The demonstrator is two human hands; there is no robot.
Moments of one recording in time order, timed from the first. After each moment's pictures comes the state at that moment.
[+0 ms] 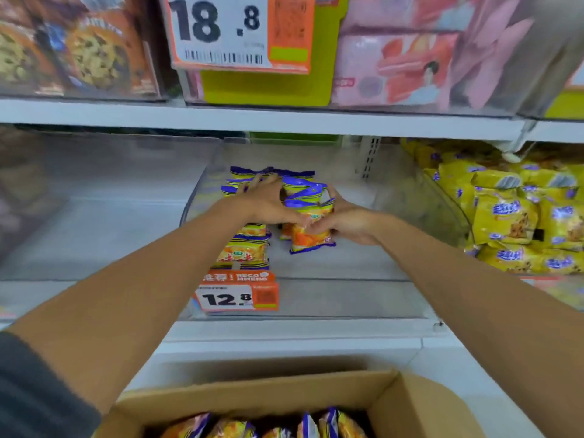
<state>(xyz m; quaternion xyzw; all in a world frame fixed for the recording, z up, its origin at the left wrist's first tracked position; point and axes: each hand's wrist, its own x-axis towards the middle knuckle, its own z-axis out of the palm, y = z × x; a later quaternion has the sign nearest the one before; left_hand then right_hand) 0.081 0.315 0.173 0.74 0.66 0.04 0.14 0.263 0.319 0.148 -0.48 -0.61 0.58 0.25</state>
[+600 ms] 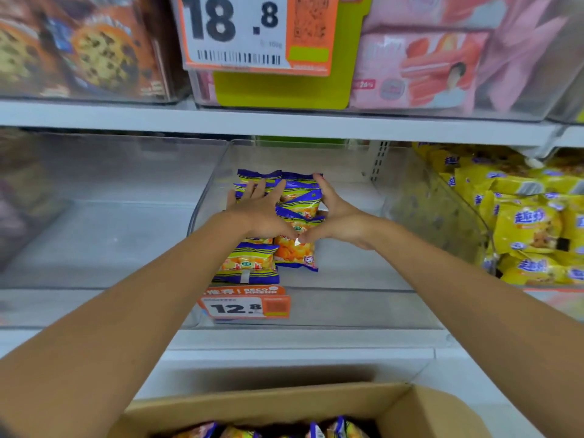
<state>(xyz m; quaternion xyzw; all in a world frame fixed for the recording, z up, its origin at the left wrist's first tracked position) 0.063 0.312 0.159 0.72 0.68 0.01 0.13 0.244 0.329 0.142 -0.46 -0.68 0.52 0.23</state>
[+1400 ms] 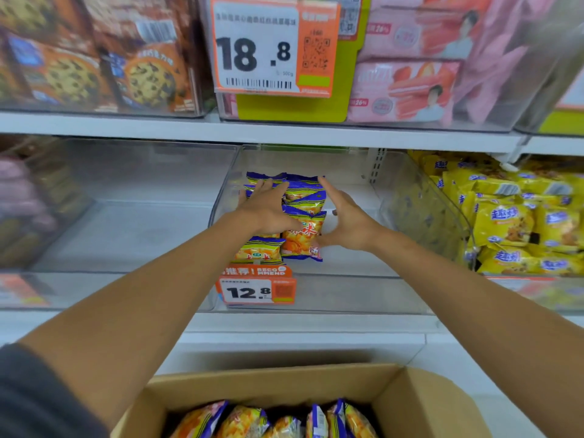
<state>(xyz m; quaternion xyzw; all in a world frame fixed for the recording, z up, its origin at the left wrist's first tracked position) 0.063 0.296 0.169 0.72 0.68 0.09 0.14 0.259 0.308 0.143 -0.48 -0.79 0.29 0.24</state>
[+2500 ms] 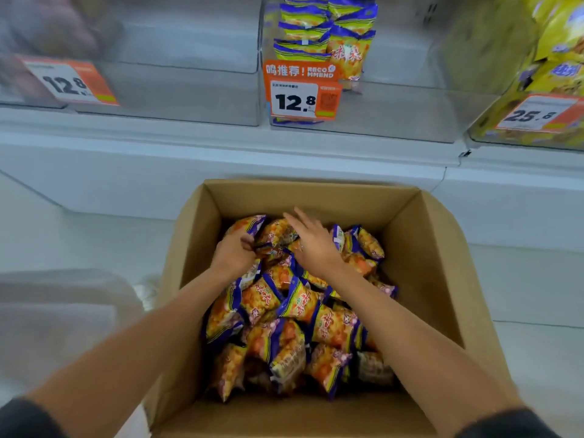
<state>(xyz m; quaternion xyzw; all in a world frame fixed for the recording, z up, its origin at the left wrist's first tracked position) 0.007 -0.022 -0.036 0.48 0.78 0.15 0.36 0.190 0.029 -0.064 -0.50 -0.82 0.27 0.05</state>
